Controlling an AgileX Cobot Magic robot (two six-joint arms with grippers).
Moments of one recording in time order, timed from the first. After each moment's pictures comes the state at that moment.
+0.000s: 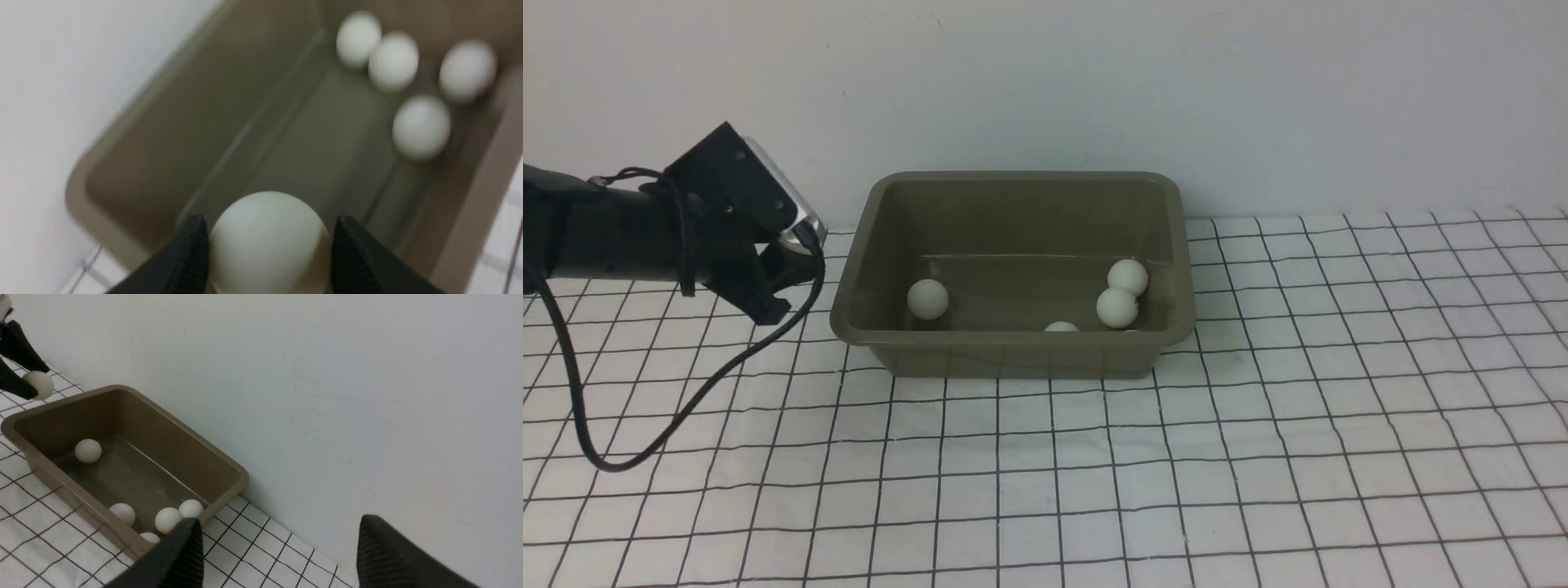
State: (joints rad) right arm 0.28 0.69 -0.98 0.18 0.70 -0.56; left arm 0.10 1.81 -1.16 -1.42 0.76 2.12
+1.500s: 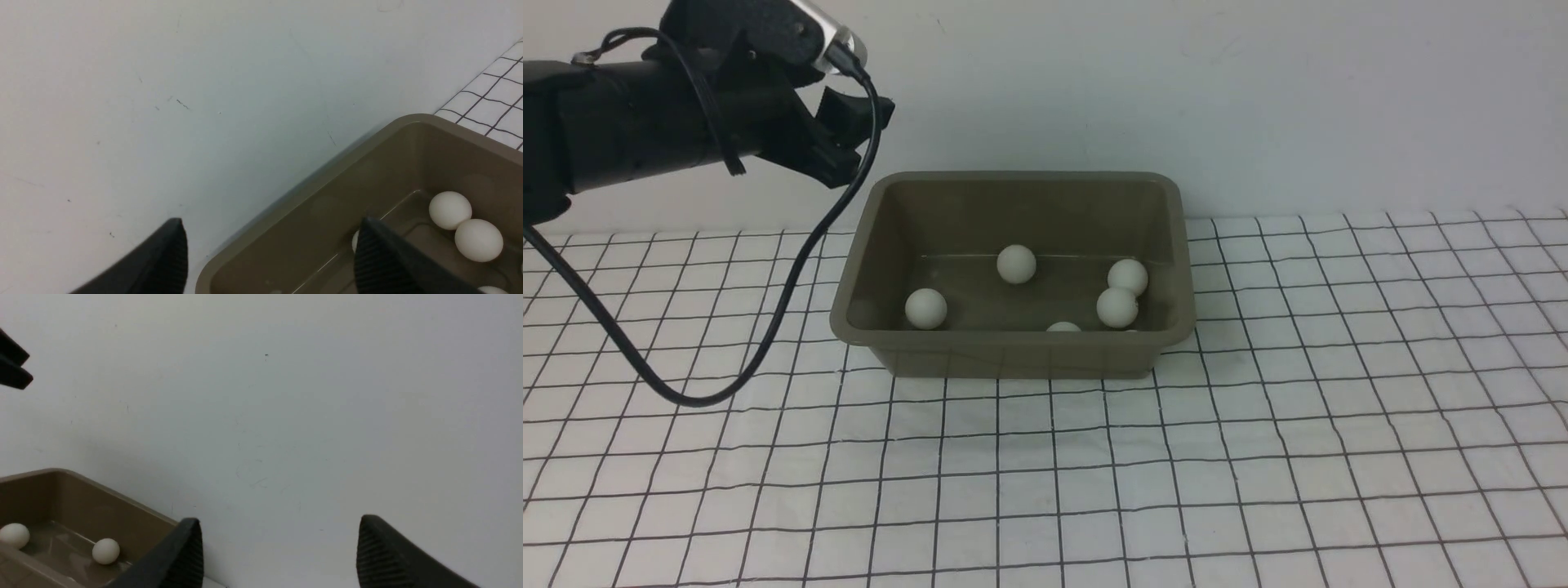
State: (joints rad) right arm 0.28 0.23 -0.35 -0.04 0.12 -0.31; left arm -0.04 1.57 -1.18 -1.53 0.42 1.92
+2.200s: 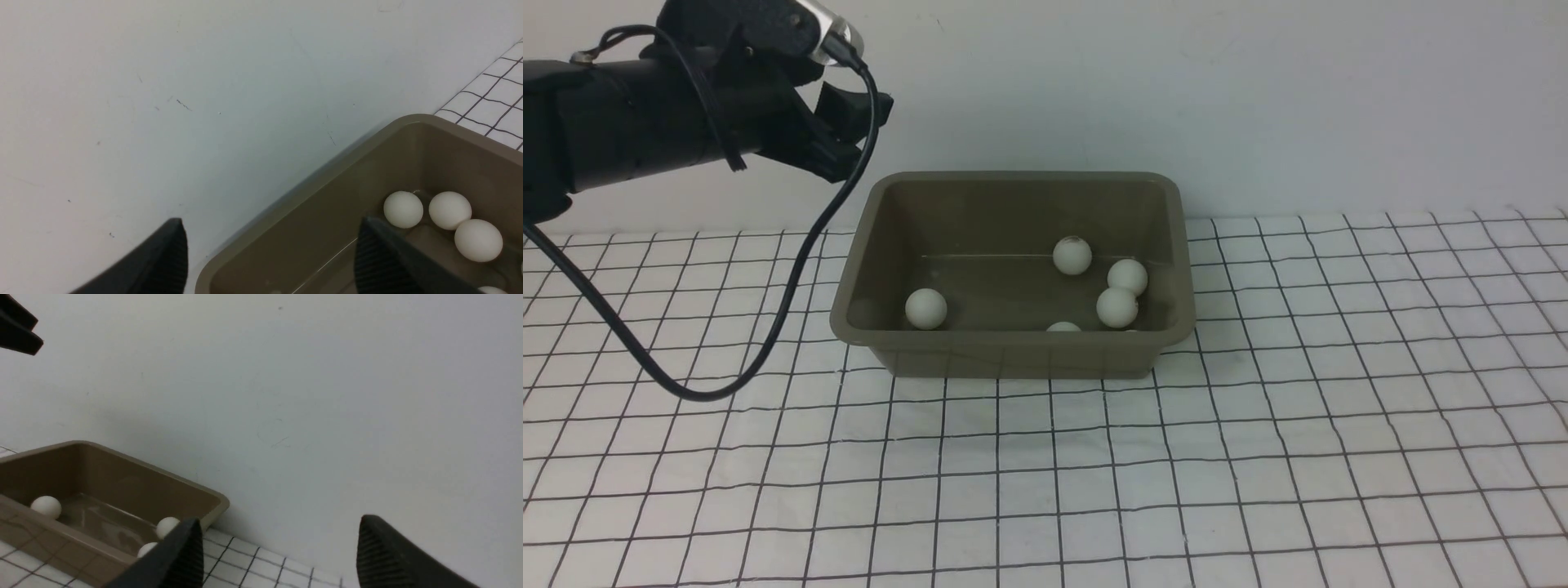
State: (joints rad) right arm 0.28 0.23 -0.26 0.09 0.13 -0.31; left arm -0.04 1.57 -1.18 -1.53 0.42 1.92
